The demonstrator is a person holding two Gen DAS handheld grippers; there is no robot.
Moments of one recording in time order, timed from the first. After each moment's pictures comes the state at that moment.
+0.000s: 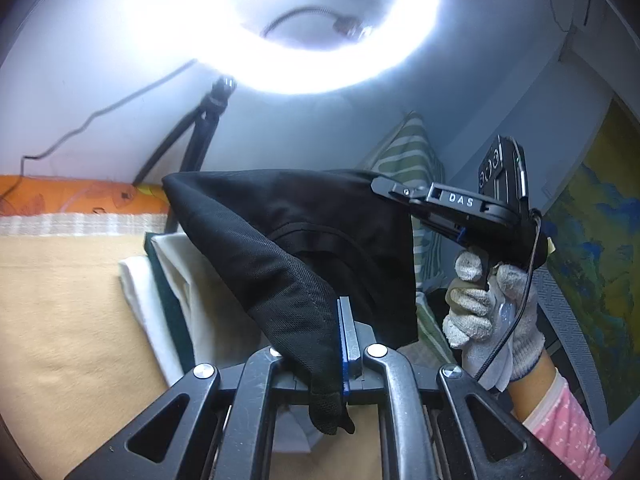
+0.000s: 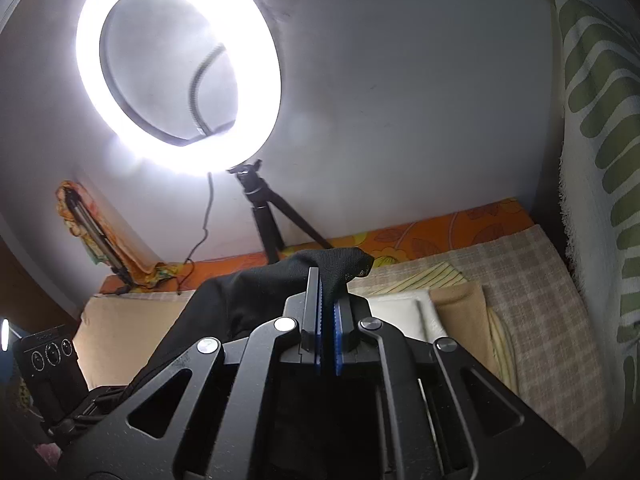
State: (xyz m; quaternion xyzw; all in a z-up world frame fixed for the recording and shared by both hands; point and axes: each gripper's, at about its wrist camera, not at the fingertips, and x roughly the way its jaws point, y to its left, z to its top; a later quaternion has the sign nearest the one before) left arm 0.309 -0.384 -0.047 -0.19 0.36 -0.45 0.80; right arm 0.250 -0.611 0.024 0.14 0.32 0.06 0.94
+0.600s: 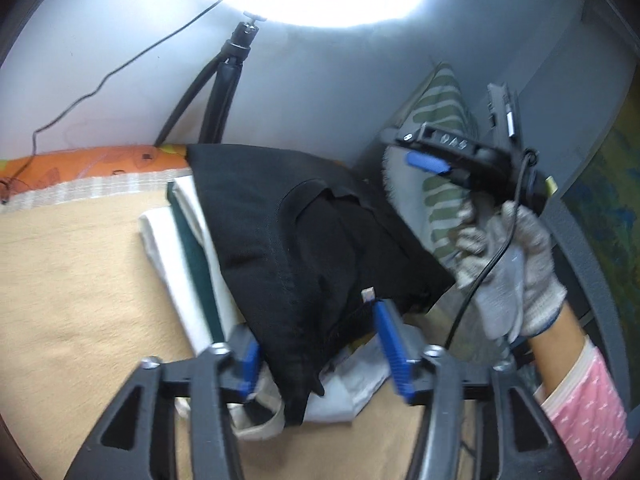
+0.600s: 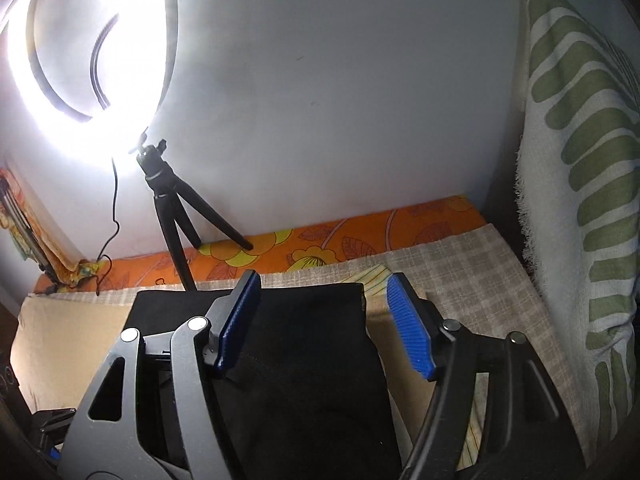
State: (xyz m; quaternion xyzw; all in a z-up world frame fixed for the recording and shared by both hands) left arm 0.293 -0.390 -0.072 -0.11 0.41 -0.40 0.81; right arm 0.275 -0.640 -0.017 0.10 0.33 -0.04 0.94
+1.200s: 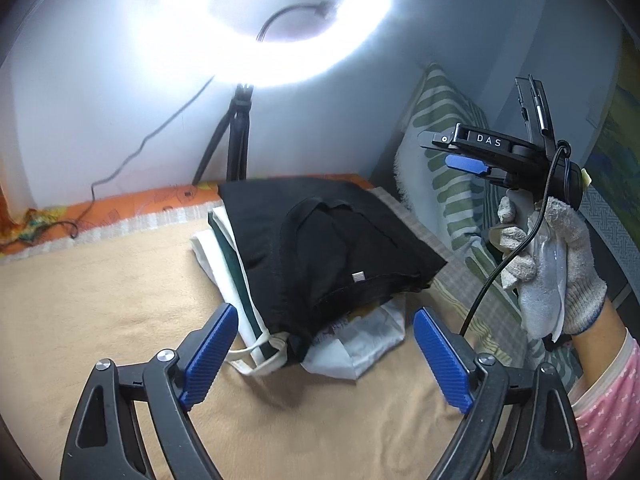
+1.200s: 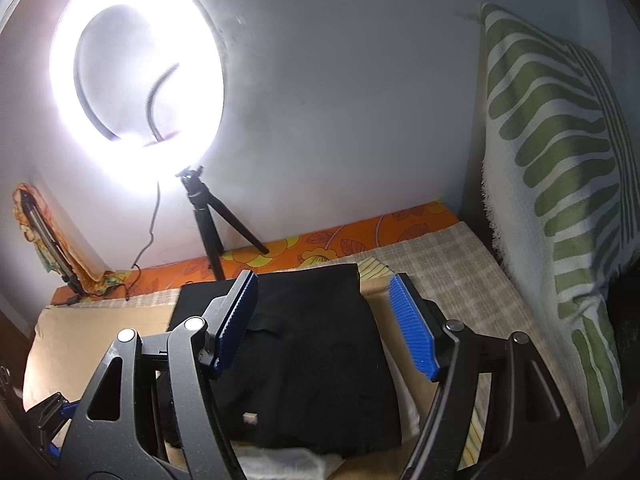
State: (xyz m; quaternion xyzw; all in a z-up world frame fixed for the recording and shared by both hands) left arm 0.239 -0.374 -0.020 -0.05 0.37 -0.35 0.86; right arm 0.195 -0.622 0.036 0.11 0.30 -0.05 0.95
